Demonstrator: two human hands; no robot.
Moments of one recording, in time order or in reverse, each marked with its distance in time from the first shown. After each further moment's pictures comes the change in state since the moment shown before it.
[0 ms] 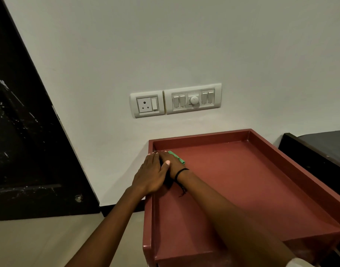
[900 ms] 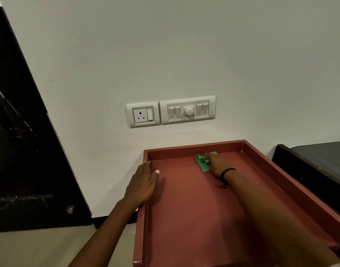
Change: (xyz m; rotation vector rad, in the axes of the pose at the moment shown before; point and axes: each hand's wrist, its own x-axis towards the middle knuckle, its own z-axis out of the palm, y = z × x) left_hand 0.008 -0.010 0.007 -0.142 0.123 -0.049; right_hand -0.036 0.172 -0.058 -0.128 0.082 0.317
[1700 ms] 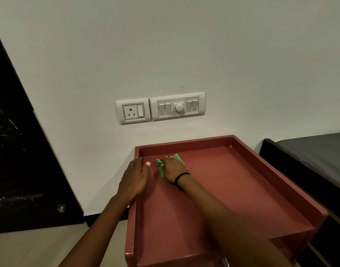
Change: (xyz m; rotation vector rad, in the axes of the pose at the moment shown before) left_hand 0.005 0.000 0.005 -0.060 0.055 -0.025; right_hand -0.025 -0.126 0.034 0.089 0.009 -0.137
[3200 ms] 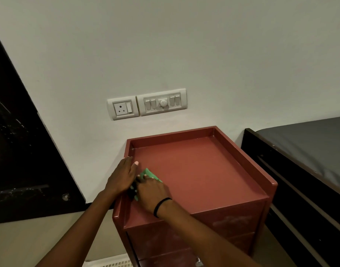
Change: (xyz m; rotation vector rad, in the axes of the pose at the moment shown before) left_hand -0.062 0.021 -0.014 0.116 -0.072 0.041; right_hand -0.151 -0.053 0.005 -0.069 0.092 -0.328
